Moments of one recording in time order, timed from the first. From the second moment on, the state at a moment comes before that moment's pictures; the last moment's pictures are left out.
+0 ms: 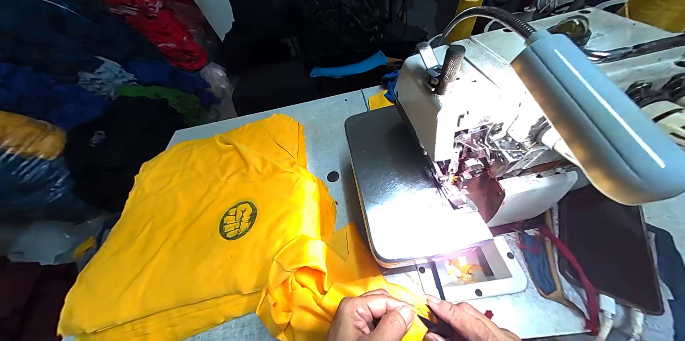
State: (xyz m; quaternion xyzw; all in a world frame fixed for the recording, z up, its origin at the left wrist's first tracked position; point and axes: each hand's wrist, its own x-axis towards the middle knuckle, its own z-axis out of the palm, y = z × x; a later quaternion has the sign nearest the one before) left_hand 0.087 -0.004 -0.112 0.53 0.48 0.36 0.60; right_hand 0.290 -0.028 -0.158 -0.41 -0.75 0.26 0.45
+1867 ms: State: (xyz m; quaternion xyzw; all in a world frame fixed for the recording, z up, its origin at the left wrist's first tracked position) left_hand 0.104 -0.009 -0.110 0.49 0.50 0.33 0.64; right_hand 0.293 -0.044 -0.144 -0.50 -0.44 0.56 0.49
